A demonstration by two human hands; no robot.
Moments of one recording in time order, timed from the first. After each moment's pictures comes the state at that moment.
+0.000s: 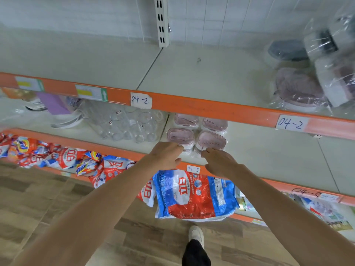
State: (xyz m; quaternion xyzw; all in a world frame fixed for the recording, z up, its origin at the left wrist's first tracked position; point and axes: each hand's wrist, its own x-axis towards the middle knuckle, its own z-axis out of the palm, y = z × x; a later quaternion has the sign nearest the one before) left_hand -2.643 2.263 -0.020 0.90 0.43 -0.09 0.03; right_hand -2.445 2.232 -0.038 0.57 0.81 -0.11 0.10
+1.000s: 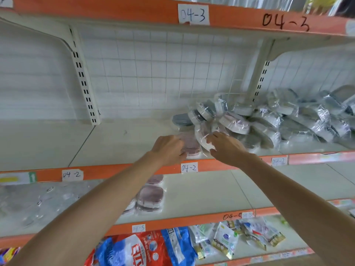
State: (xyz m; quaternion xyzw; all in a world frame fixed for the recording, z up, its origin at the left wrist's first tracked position) left_hand -2.446 2.260 0.182 0.94 0.32 0.12 -0.07; right_hand -2.266 2.165 0.203 0.73 0.67 0.10 -0.04
